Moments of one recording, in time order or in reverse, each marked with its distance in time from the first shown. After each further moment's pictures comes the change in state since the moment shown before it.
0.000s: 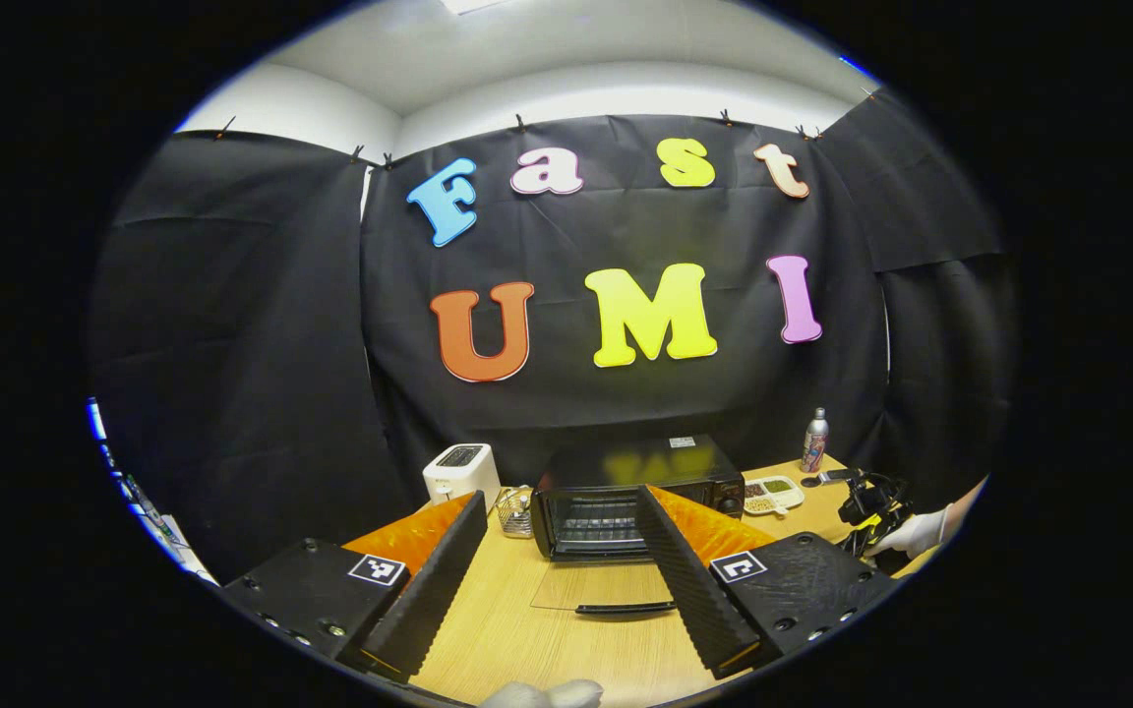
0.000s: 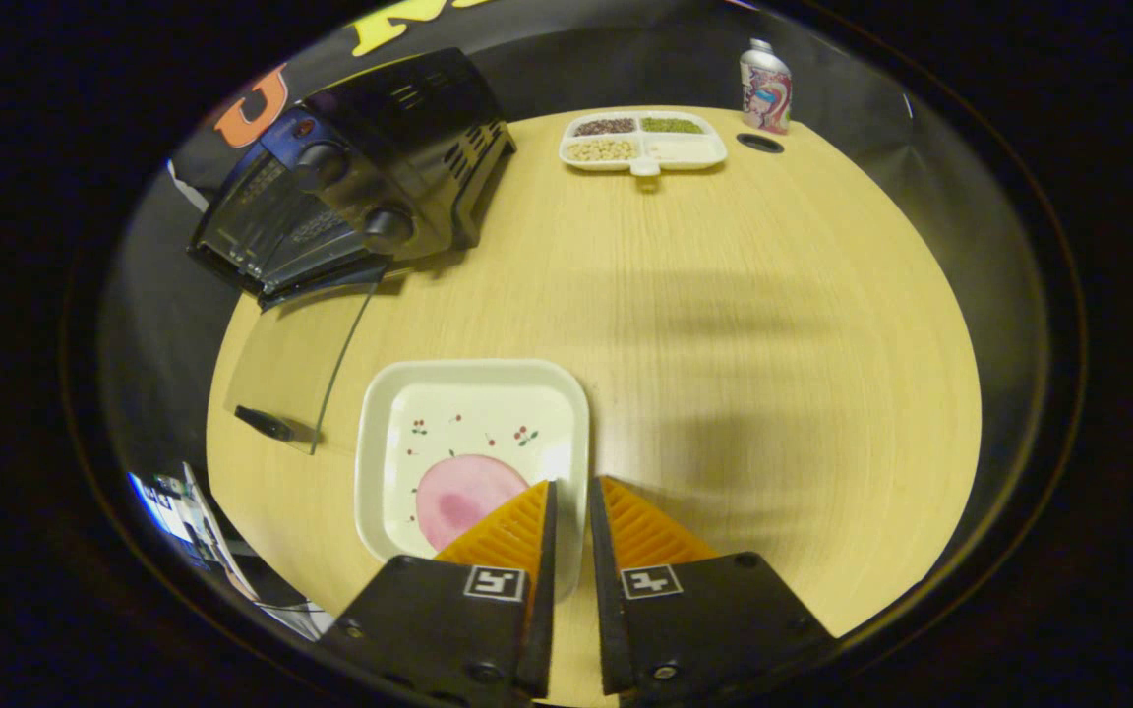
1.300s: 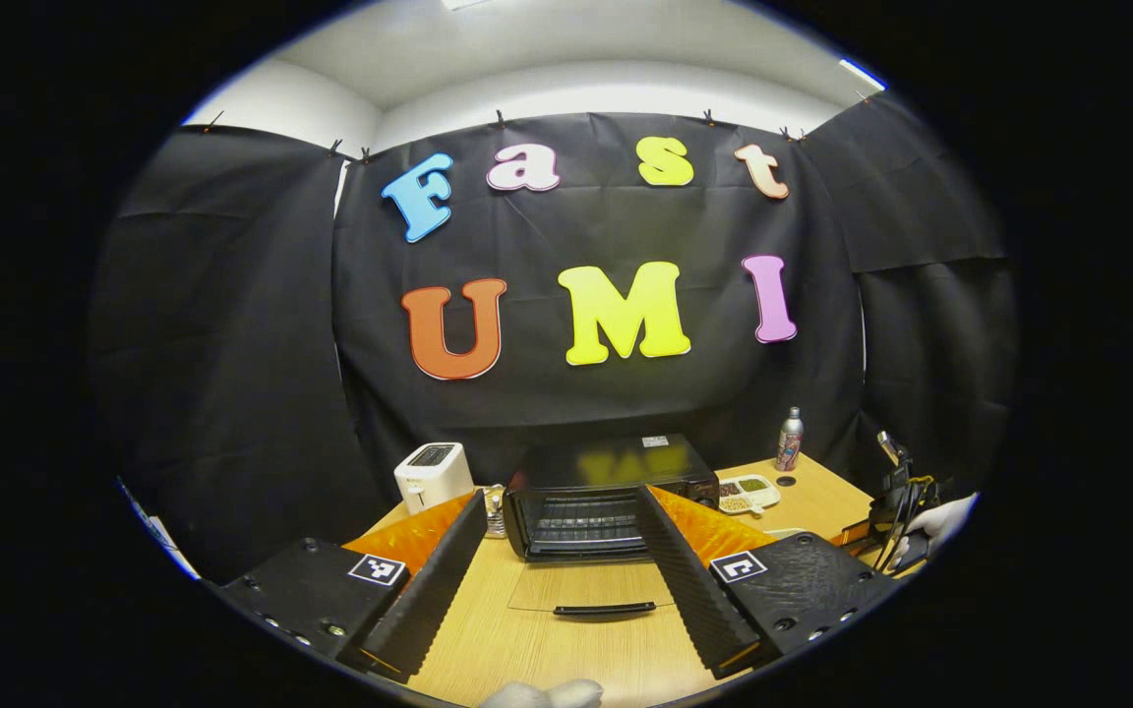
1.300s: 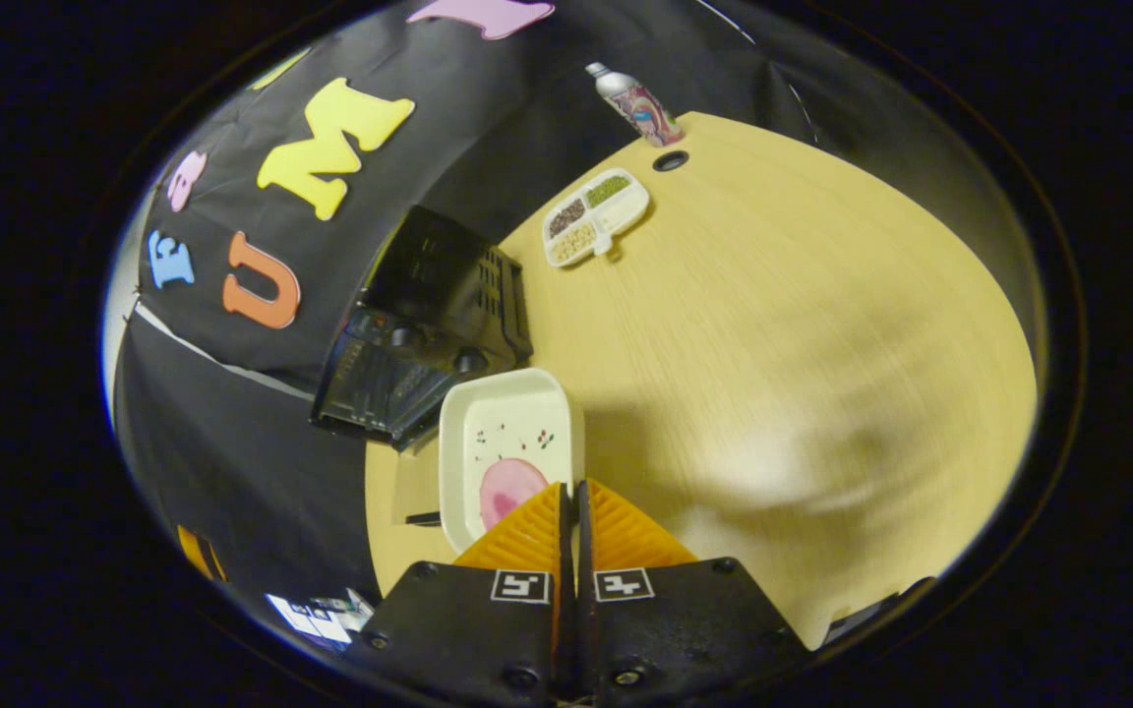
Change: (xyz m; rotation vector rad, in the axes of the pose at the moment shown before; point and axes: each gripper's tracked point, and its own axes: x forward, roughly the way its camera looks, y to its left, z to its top) left arm 0.005 -0.022 0.003 0.002 0.010 -0.088; right arm -0.094 0.038 0.013 0.441 -0.274 0.366
